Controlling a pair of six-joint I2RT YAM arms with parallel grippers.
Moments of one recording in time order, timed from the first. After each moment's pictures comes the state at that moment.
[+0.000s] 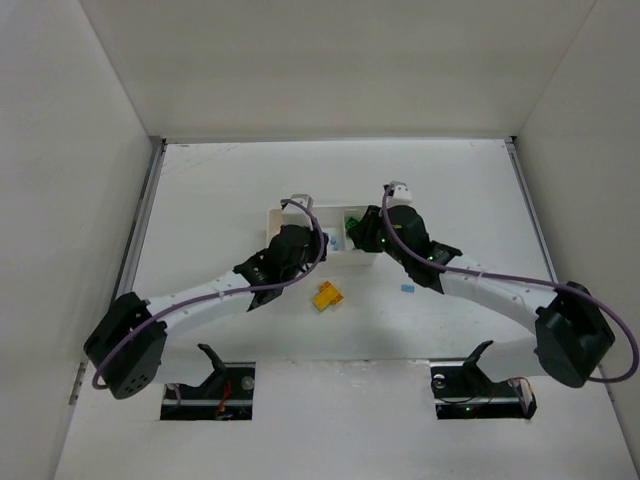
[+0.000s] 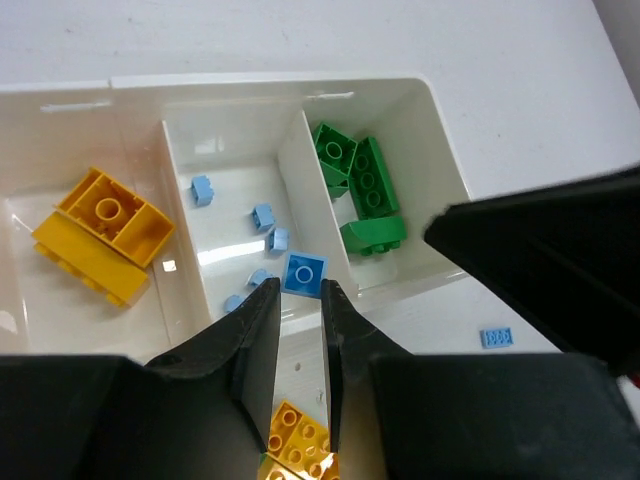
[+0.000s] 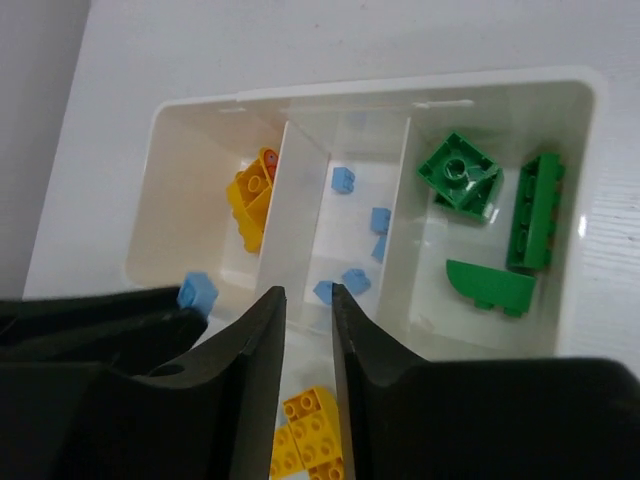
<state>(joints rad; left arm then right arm) -0.84 1.25 0.67 0.20 -0.38 -0.55 0.73 1.40 0.86 0.11 0.18 0.66</state>
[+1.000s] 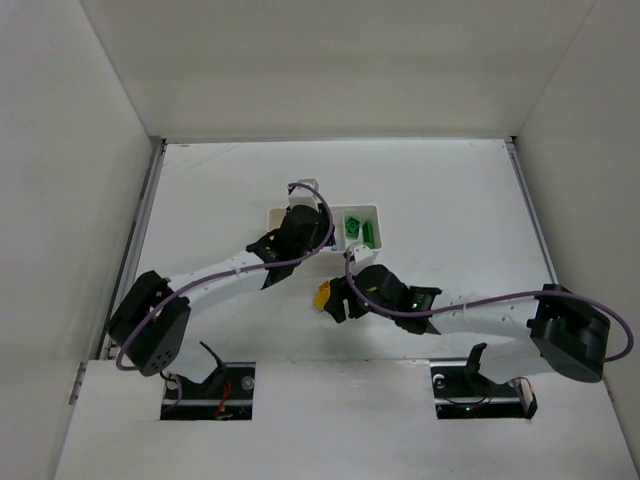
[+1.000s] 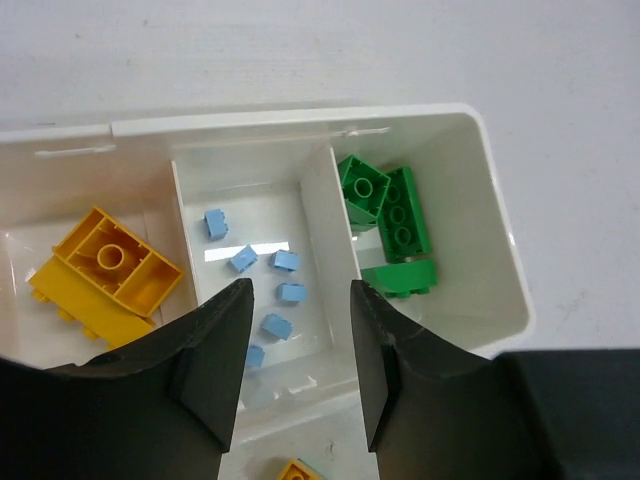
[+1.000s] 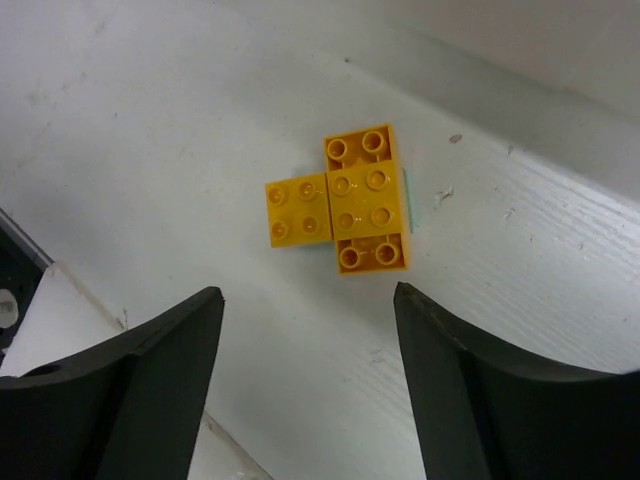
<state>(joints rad) -0.76 1.48 0.87 0.11 -0.34 -0.55 1.07 1.33 0.59 0.13 0.16 0.56</state>
